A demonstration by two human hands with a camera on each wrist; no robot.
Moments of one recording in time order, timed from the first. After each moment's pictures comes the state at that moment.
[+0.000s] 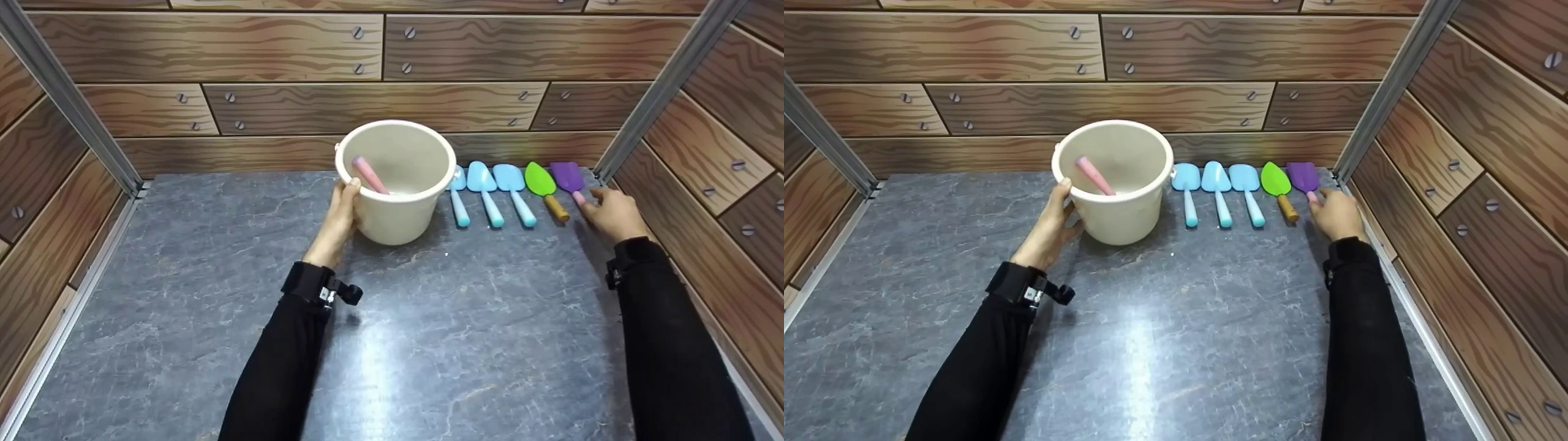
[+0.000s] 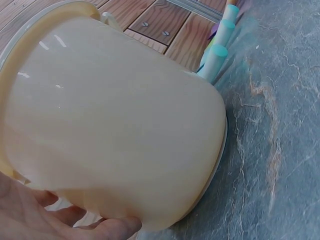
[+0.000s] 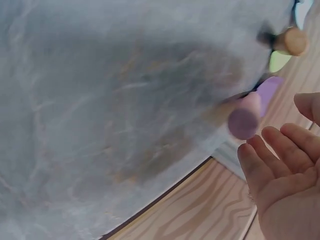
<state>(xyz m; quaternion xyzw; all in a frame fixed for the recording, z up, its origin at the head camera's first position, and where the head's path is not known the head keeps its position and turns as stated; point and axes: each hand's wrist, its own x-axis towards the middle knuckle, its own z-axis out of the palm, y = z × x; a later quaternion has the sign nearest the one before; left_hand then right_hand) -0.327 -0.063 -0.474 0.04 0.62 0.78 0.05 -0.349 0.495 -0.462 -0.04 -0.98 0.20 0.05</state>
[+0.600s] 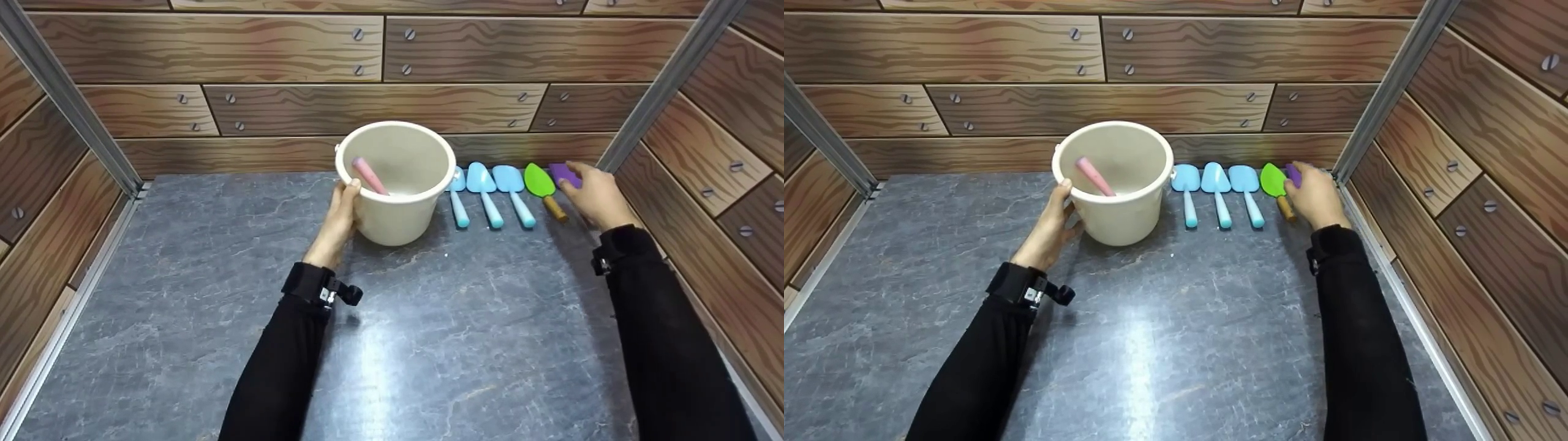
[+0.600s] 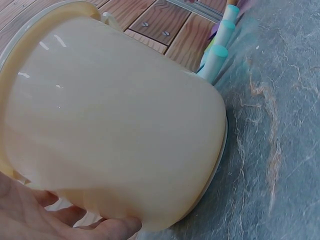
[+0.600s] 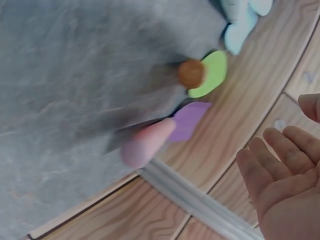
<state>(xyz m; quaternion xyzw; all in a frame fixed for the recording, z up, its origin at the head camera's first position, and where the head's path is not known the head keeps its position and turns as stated) -0.325 -0.063 -0.473 0.03 0.64 0.76 0.06 -0.362 0.442 -0.421 0.00 -0.97 0.22 0.07</state>
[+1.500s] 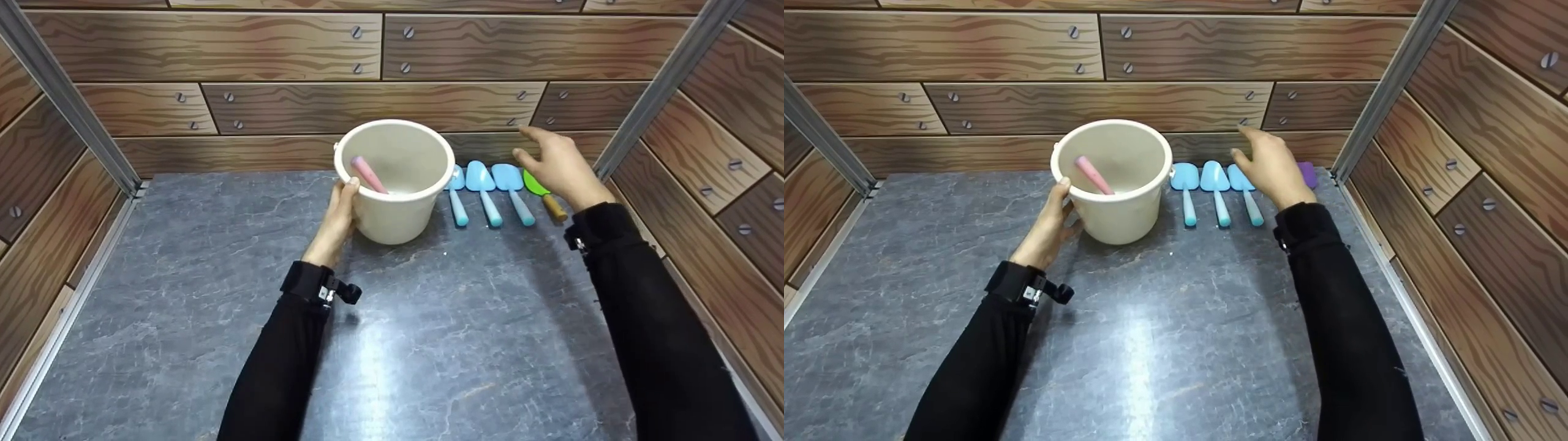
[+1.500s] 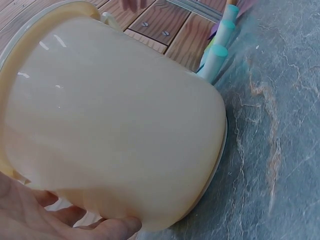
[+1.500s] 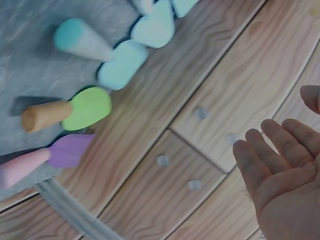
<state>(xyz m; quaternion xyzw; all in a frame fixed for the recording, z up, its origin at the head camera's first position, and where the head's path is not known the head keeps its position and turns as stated) -0.327 -0.062 -0.474 0.04 0.62 0.78 0.06 -0.361 0.347 -0.354 0.09 -0.97 0.22 0.05</state>
